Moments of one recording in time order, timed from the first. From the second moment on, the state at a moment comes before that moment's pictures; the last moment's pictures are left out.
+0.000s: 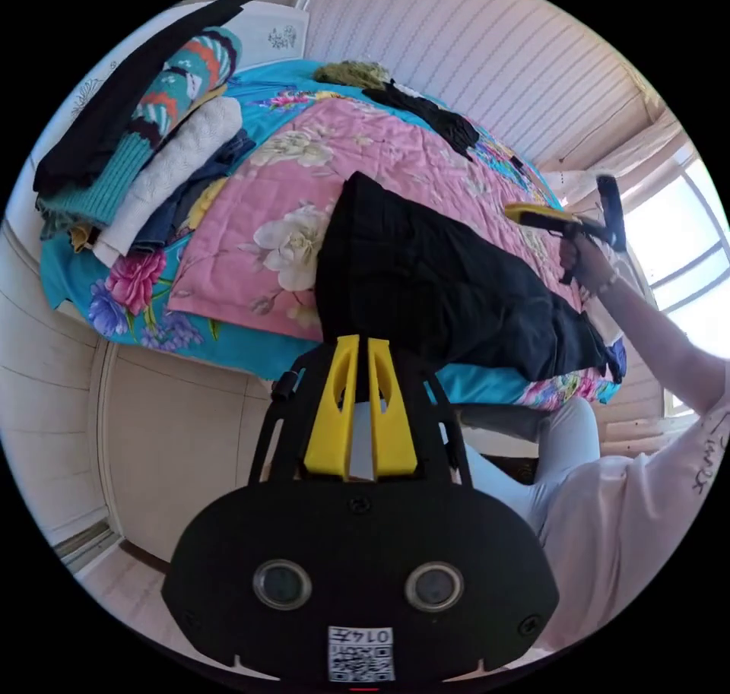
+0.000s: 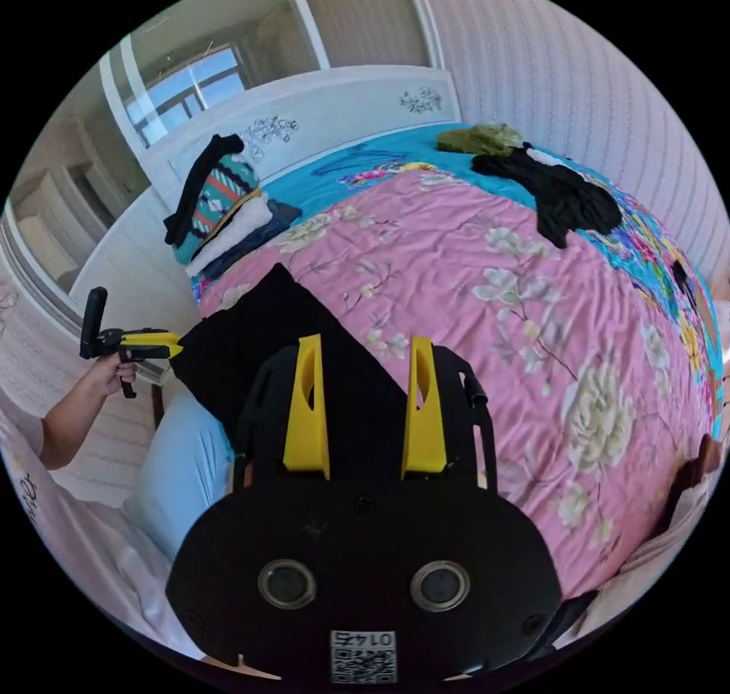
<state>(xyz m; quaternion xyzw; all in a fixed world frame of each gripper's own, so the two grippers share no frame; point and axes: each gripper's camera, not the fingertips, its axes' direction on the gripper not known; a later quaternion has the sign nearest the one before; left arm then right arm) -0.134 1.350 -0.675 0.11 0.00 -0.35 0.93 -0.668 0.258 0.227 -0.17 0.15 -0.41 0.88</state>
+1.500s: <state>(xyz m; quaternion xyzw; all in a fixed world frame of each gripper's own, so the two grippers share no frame) 0.083 1.029 -0.603 0.18 0.00 -0.06 0.98 -0.405 0.440 -0.081 -0.04 0.28 0.00 0.96</state>
